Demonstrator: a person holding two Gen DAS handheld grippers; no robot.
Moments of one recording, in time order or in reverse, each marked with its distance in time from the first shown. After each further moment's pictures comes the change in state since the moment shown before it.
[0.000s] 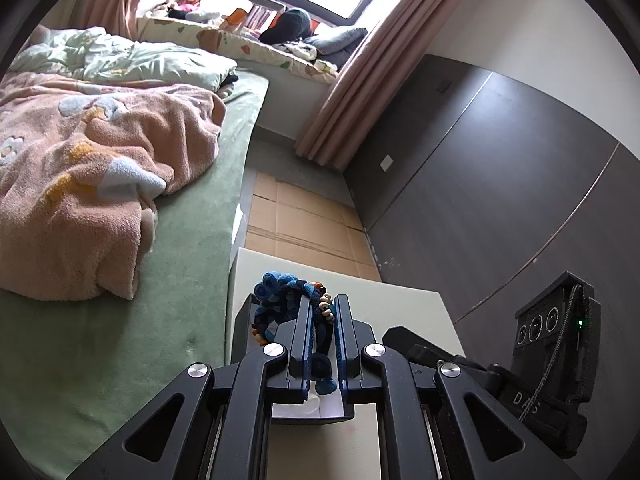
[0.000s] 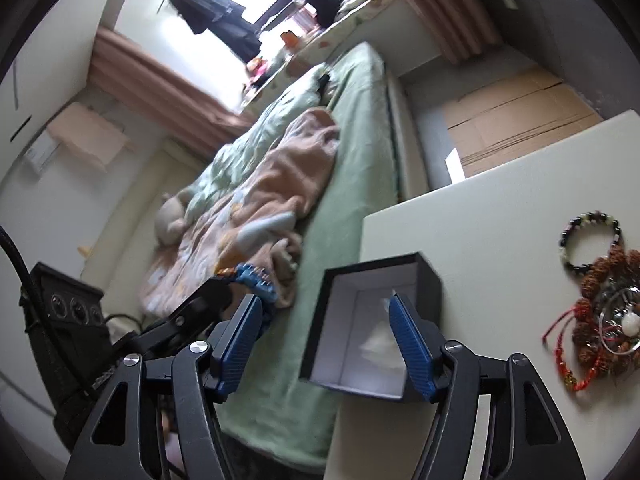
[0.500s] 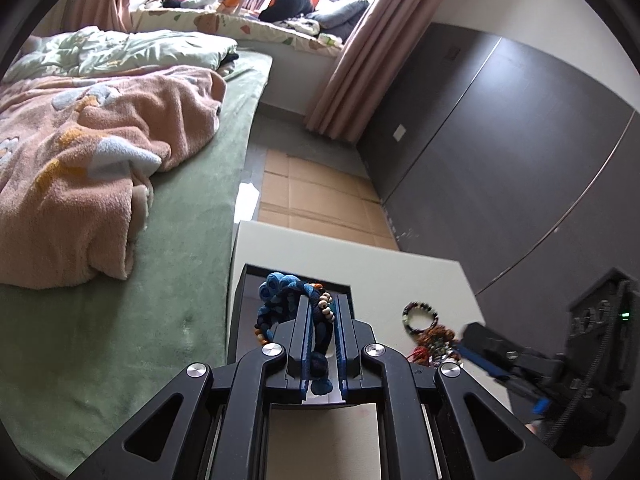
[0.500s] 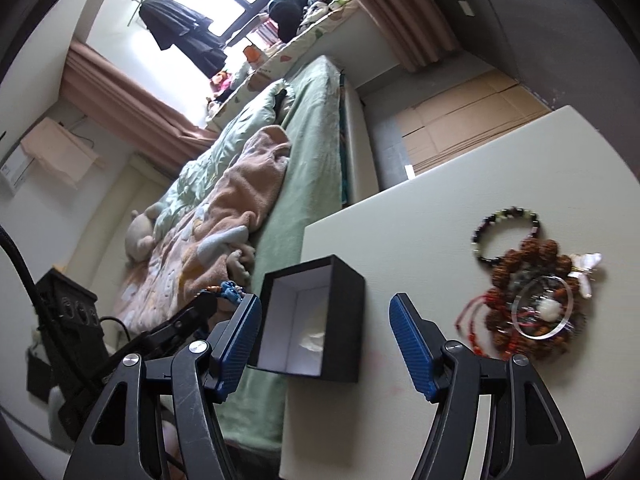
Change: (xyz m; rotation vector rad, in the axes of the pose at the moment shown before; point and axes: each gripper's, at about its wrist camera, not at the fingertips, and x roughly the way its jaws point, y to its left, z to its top) left arm 0.031 -0.012 -0.013 0.051 0.104 0.087; right arm -0.054 -0.033 -0.001 0.049 -0.035 -0.121
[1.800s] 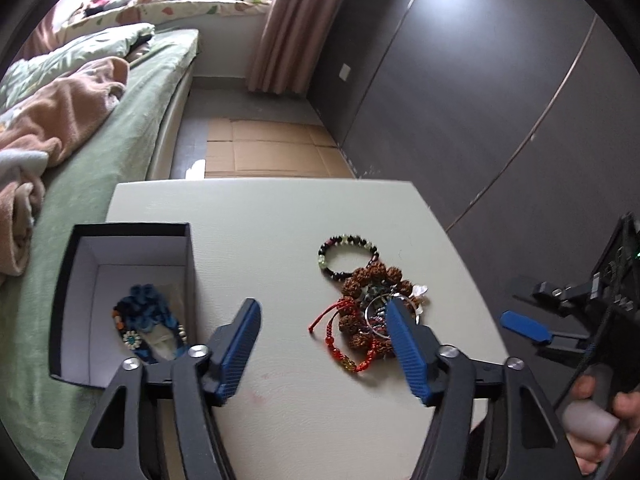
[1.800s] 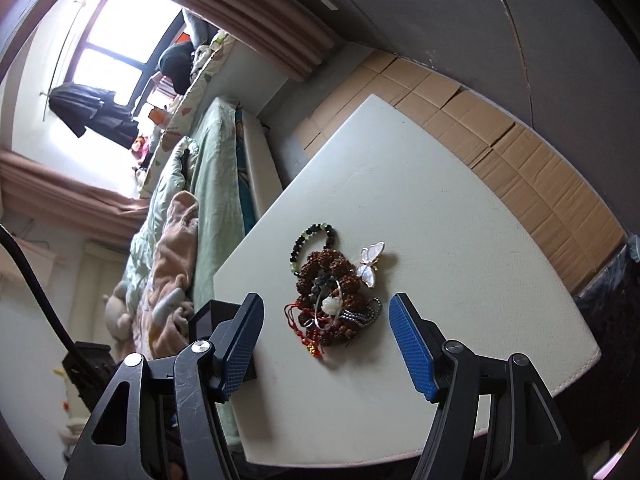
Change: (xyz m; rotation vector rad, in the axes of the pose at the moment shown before) left arm 0.077 -0.111 -0.045 0.214 0.160 -0.048; right arm -0.092 -0.140 0.007 0.354 -0.034 -0.136
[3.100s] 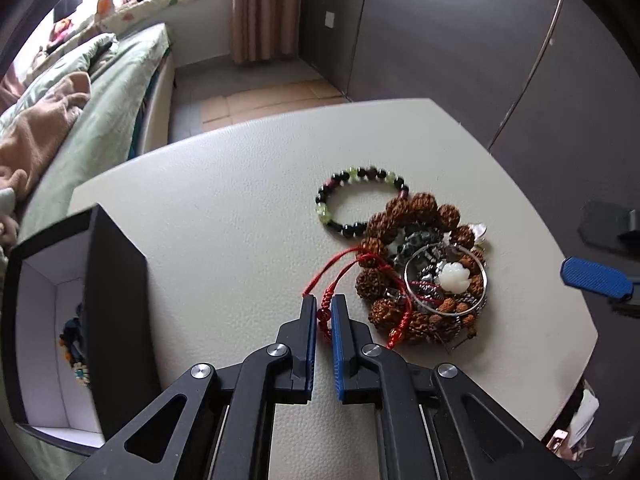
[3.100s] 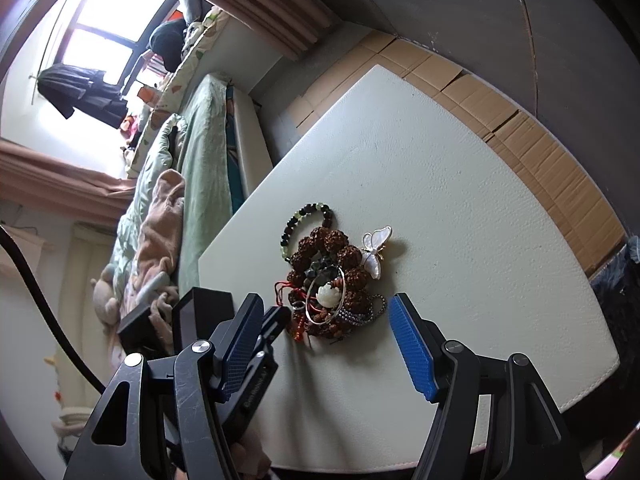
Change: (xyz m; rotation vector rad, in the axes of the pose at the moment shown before) left arm 0.076 -0.019 -0.012 0.182 0.136 0.134; right arm 0.027 0.005 -0.001 -0.021 0.079 -0.044
